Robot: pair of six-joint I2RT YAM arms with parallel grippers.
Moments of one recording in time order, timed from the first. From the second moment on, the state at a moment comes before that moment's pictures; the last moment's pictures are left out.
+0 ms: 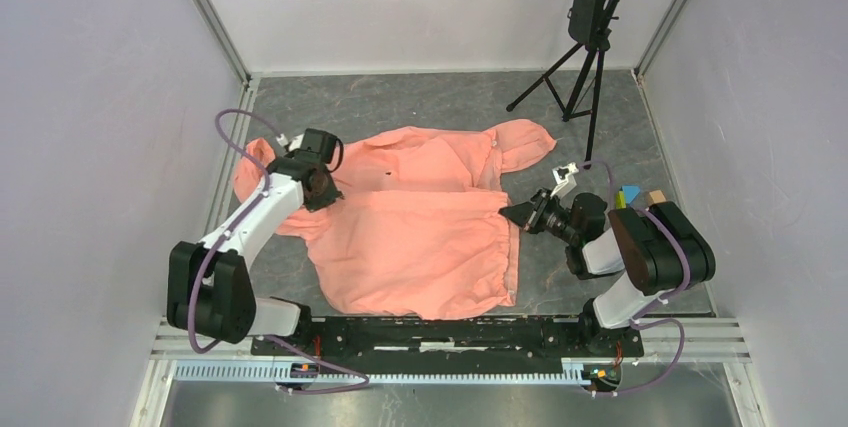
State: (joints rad) left arm -0.27 1.36 0.95 -0.72 -0.30 -0.64; right arm 0.14 1.62 0.17 1.17 -0.64 0.72
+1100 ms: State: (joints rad) left arm 0.08 1.18 0.86 -0.76 -0.51 -0.69; right arm 0.21 1.47 0.19 0.91 -0.53 0.55
